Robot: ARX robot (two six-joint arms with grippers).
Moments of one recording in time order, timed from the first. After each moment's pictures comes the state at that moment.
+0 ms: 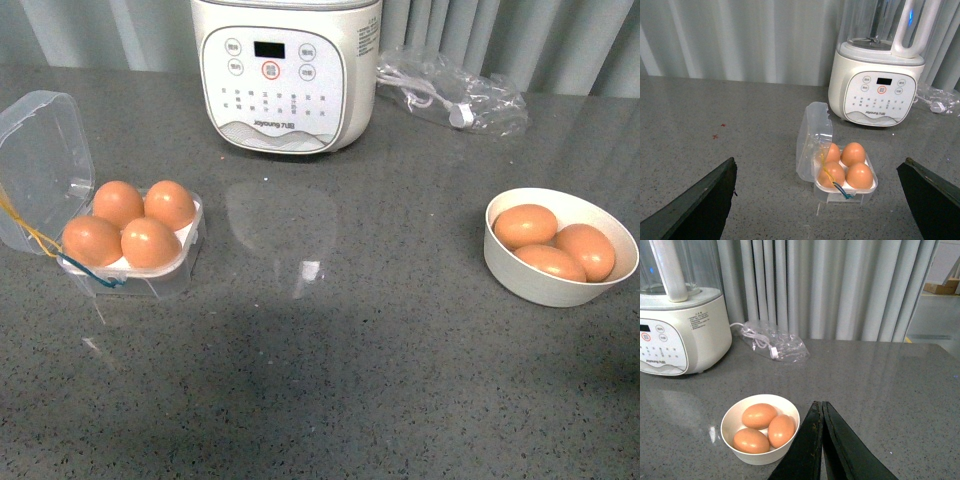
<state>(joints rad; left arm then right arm) 0.00 0.00 0.03 0.00 0.00 0.00 0.00 0.36 0.00 0.36 0.00 -0.01</state>
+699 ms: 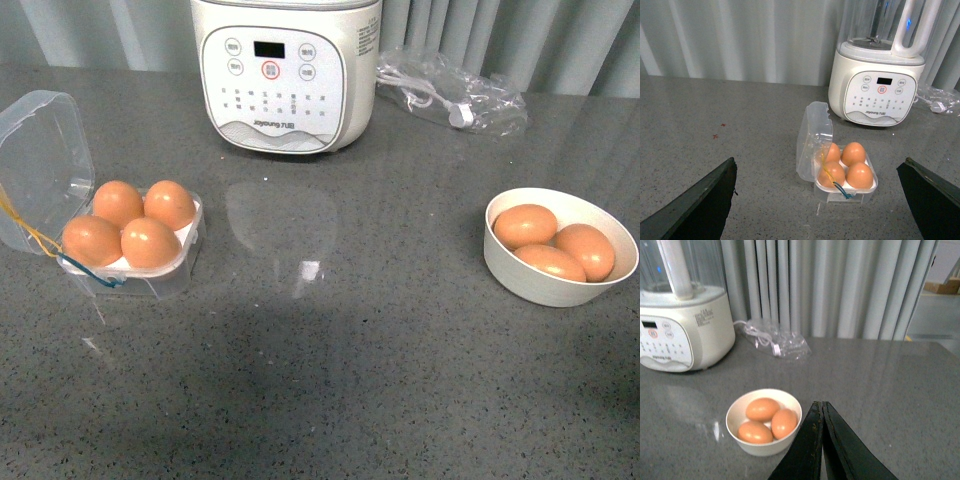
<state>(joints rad) 0.00 0.00 0.03 0.00 0.00 0.00 0.00 0.12 0.01 0.11 0.00 -0.01</state>
